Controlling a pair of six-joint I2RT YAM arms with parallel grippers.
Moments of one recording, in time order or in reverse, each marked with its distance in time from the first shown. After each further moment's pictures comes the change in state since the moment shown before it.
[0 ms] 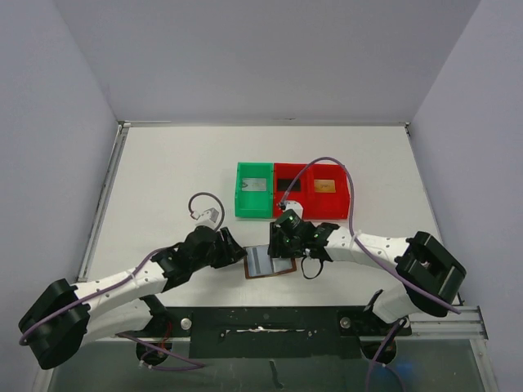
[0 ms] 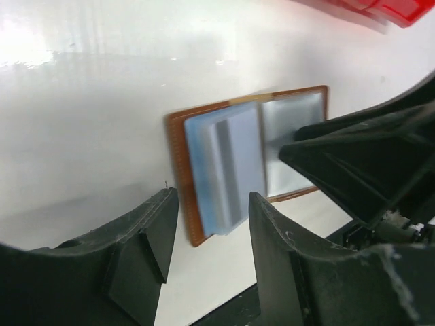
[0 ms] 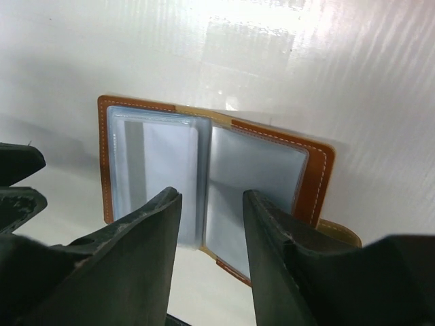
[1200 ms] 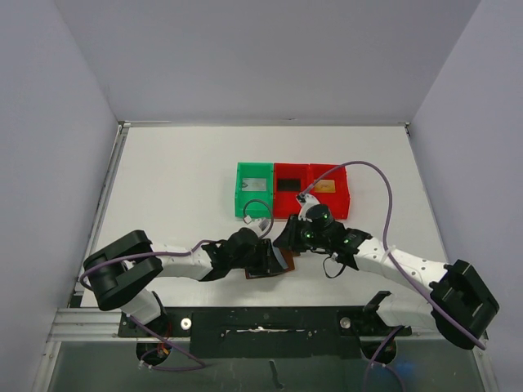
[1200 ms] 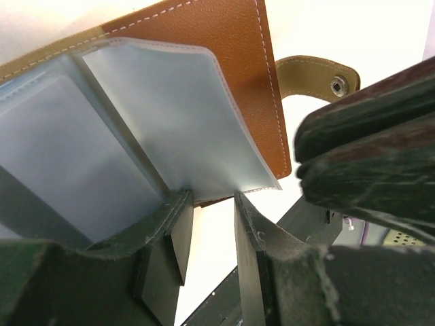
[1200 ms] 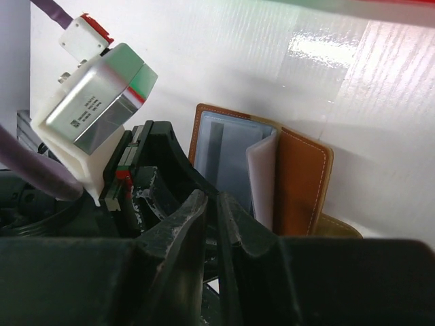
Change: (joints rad) left arm -0.180 0.510 0.167 0.316 0.204 -0.003; right arm -0.144 -0.274 -0.158 0.199 -0.272 0.008
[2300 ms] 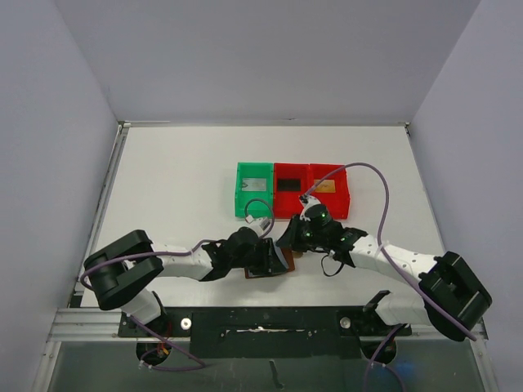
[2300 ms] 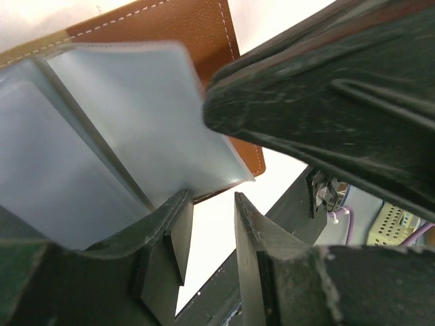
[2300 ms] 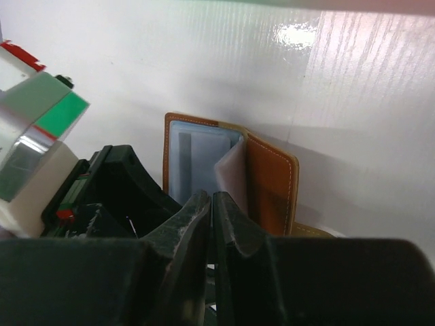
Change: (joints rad) left arm 0.000 0.007 0.000 0.046 0.035 -0.019; right arm -0.028 0.069 -0.017 0.030 0.020 0.051
